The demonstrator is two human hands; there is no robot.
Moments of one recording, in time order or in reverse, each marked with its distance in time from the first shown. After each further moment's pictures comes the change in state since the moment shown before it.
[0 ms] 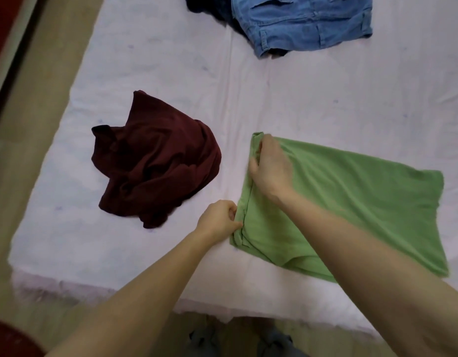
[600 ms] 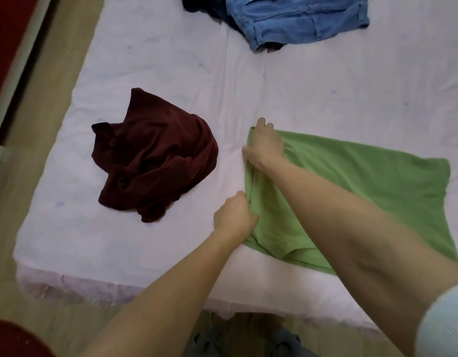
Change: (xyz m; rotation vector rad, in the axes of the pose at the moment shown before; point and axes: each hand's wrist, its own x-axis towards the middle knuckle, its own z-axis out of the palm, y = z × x) left_hand -0.014 0.037 0.032 0.201 0.107 -0.072; right_hand 0.041 -0.005 0.010 -0.136 -0.172 0.128
